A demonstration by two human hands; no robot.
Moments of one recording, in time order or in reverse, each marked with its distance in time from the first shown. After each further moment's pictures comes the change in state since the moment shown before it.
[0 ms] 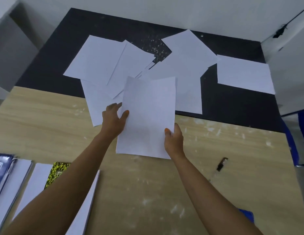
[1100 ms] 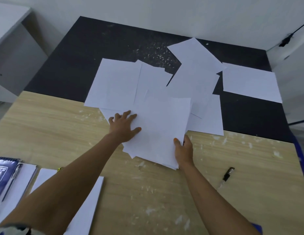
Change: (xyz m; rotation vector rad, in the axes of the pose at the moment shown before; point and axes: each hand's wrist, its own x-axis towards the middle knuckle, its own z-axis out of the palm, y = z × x) left_hand 0.017 -0.008 0.011 0.642 -0.274 0.144; right_hand 0.019 0.033 -0.006 0.064 0.054 0.071
